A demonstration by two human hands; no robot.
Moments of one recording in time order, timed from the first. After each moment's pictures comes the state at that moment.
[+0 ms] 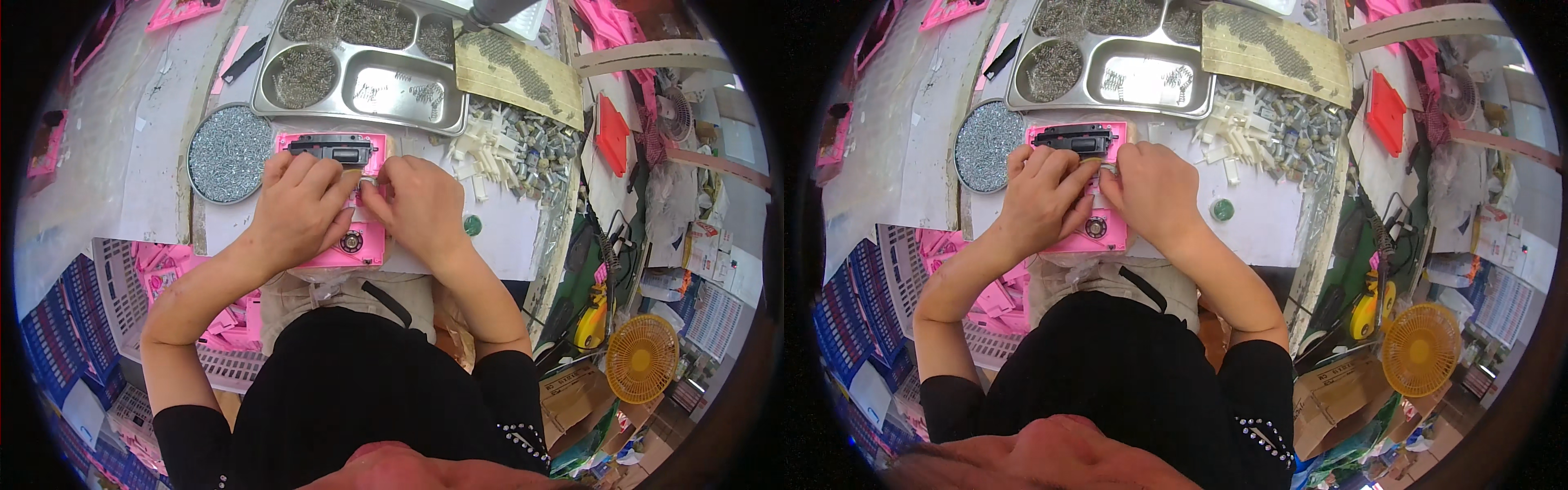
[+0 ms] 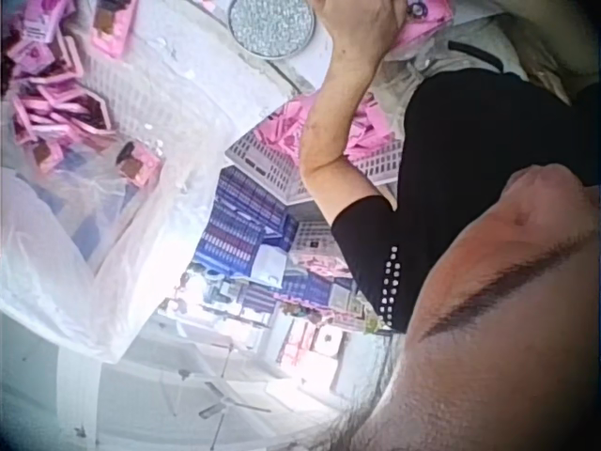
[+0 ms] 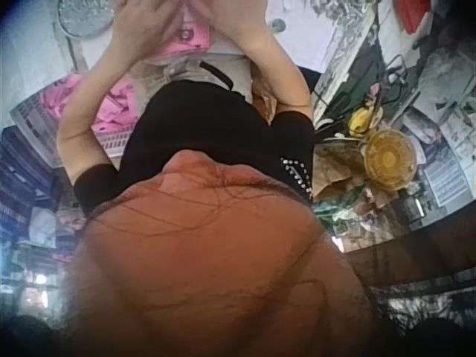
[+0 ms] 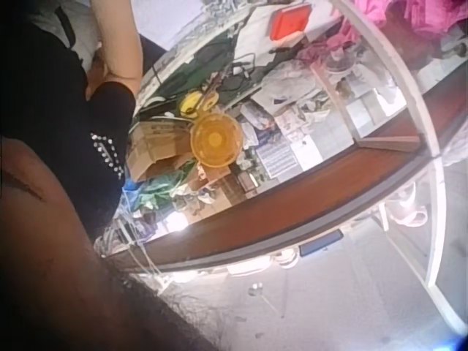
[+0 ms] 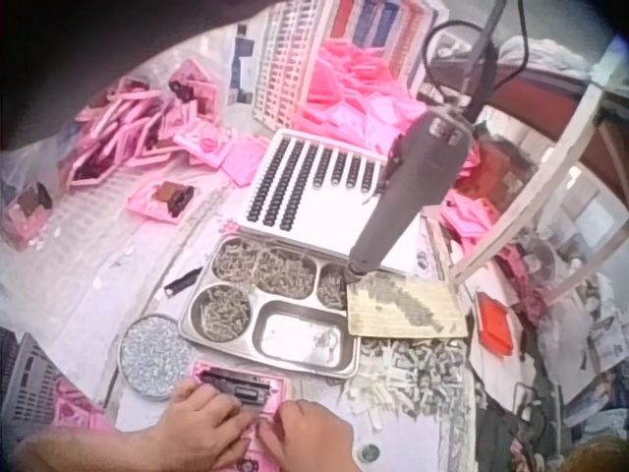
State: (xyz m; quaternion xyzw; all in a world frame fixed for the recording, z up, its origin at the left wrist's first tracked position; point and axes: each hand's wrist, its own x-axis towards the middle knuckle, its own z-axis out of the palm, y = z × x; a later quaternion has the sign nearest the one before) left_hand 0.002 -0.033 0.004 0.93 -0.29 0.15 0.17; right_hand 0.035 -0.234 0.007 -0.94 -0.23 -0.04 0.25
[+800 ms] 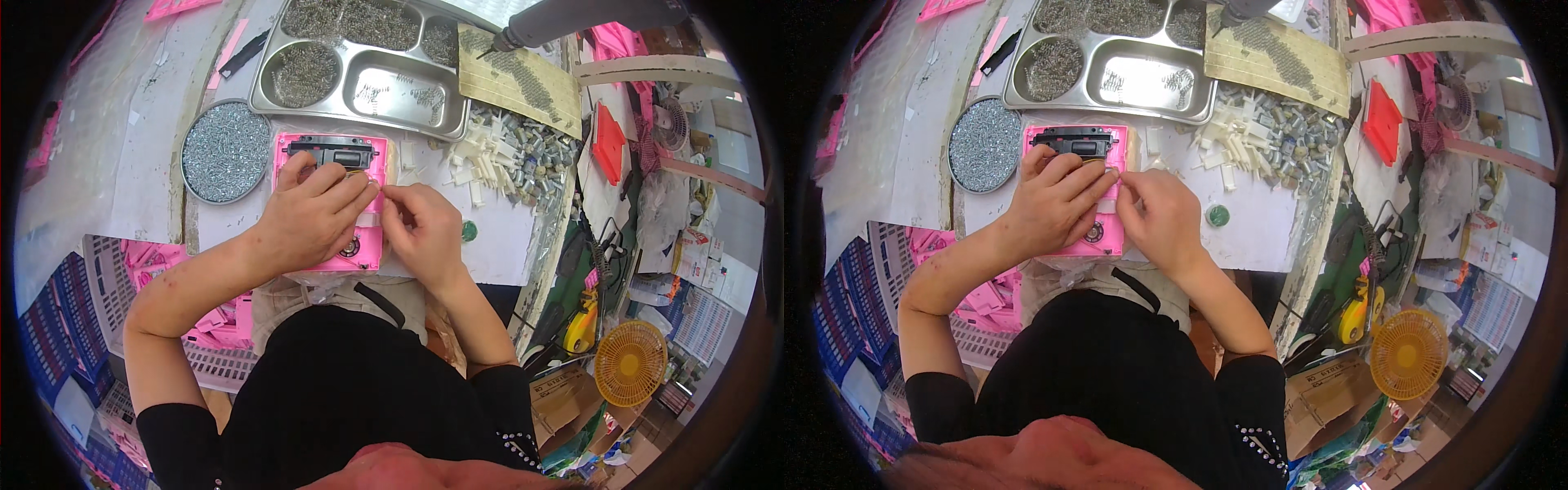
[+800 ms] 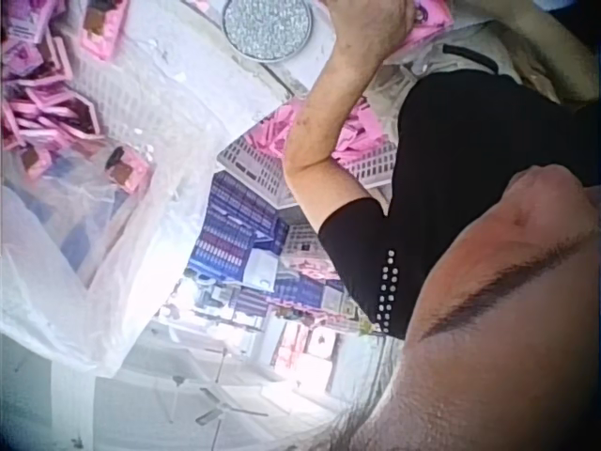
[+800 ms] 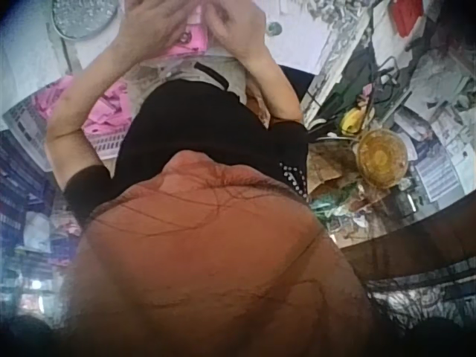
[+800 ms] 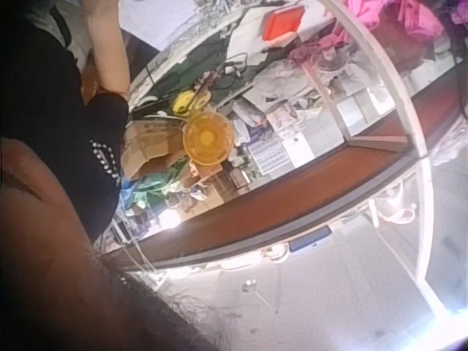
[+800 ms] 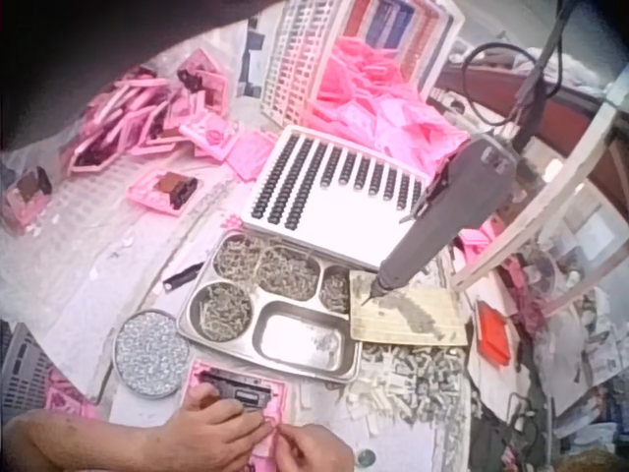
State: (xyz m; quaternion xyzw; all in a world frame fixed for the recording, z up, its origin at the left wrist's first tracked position) left_hand 0.006 -0.038 -0.003 0.91 -0.35 0.14 0.16; right_hand 0.012 -0.248 -0.004 -0.88 -0.18 -0.03 0.43
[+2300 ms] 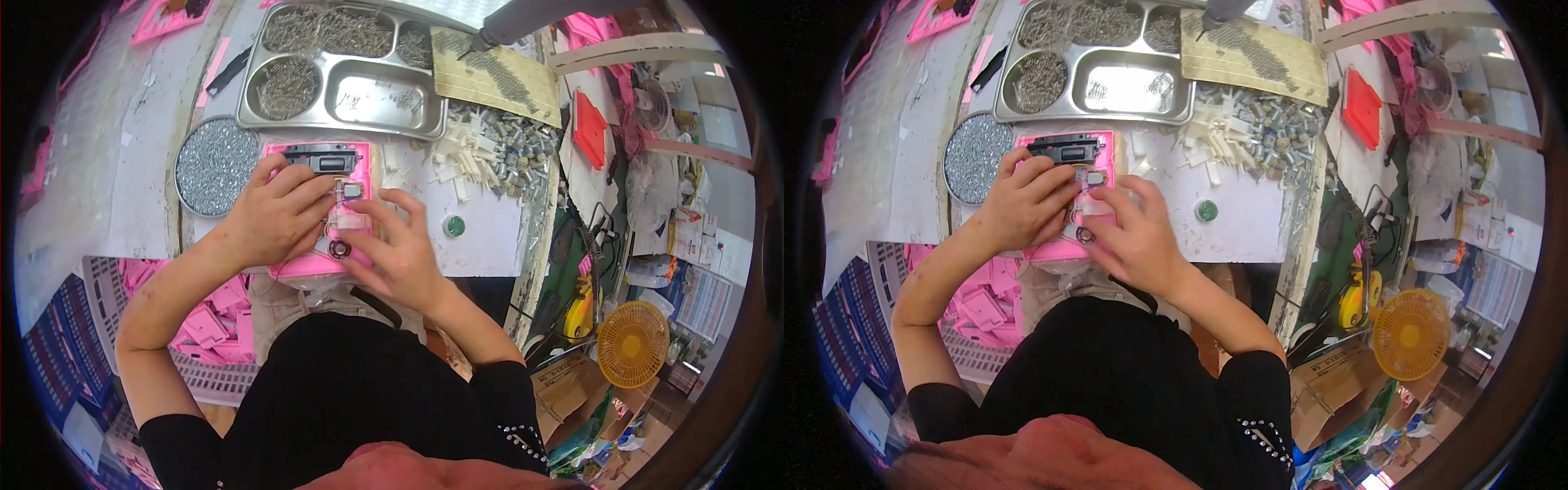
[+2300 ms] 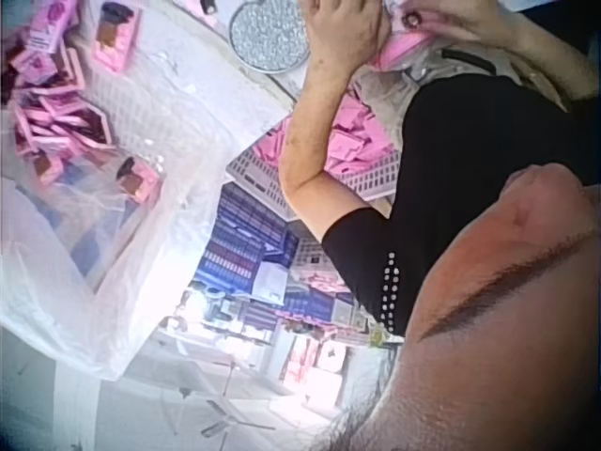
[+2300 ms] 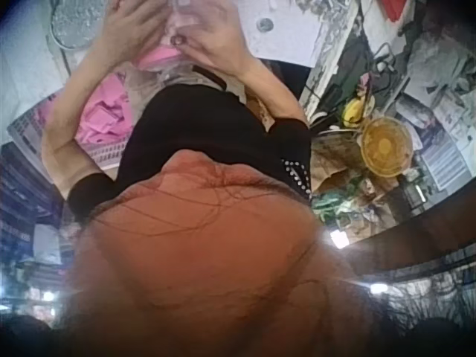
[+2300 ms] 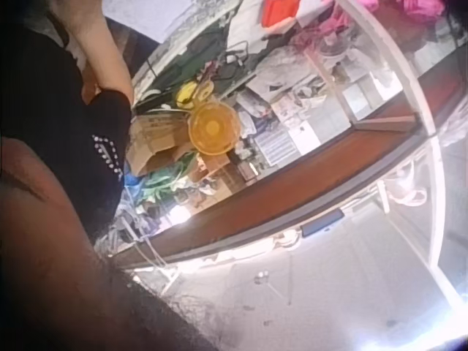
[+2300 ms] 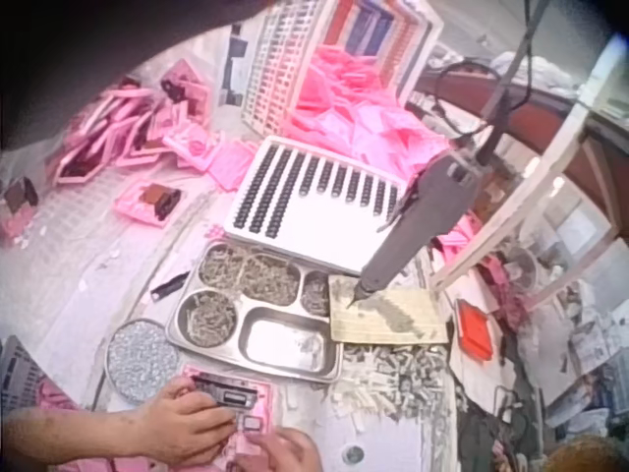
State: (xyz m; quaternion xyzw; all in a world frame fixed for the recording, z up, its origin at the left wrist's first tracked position) left_hand 0.020 -0.001 -0.001 0.87 -0.44 0.15 0.16; right_hand -0.016 -0.251 0.006 -0.88 -0.34 -0.06 0.33
